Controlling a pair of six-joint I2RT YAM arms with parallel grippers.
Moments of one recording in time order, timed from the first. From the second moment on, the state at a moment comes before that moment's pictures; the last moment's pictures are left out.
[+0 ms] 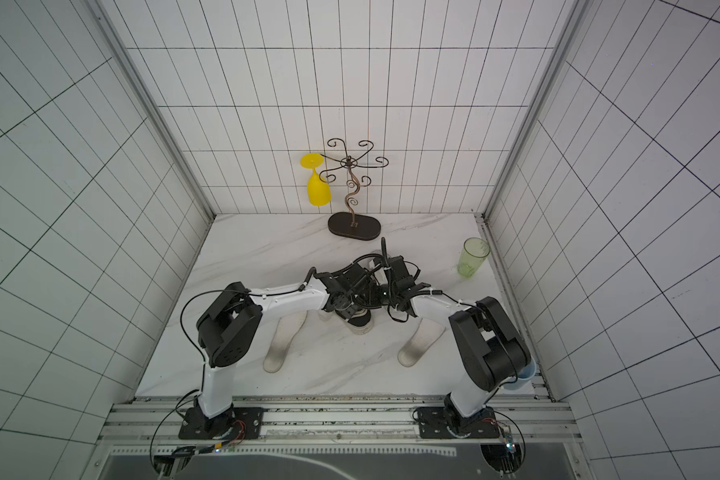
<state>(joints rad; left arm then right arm) -0.86 2.01 1.43 -0.63 -0.28 -0.11 0.47 1.64 0.85 -0.01 -0.38 0.45</state>
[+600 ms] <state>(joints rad) -0.66 1.82 1.43 -0.63 0.16 -0.23 0.47 1.64 0.85 -0.02 -0.37 0.44</state>
